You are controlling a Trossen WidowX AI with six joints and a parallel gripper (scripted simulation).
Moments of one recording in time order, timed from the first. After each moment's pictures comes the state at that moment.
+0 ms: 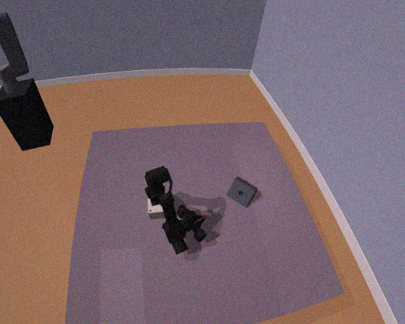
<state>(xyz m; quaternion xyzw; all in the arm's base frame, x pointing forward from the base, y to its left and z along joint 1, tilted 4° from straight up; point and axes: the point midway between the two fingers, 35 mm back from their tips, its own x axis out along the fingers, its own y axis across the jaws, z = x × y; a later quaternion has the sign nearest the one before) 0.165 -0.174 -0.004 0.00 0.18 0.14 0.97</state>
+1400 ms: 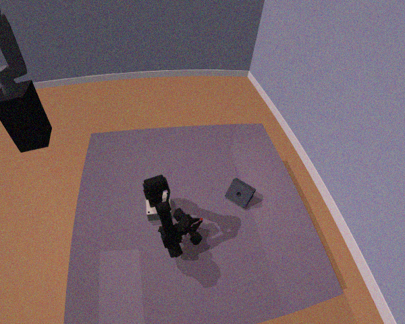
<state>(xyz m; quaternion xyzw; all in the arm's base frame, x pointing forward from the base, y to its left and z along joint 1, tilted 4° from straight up) 0.155 -0.178 -0.006 0.01 0.16 0.14 0.98</state>
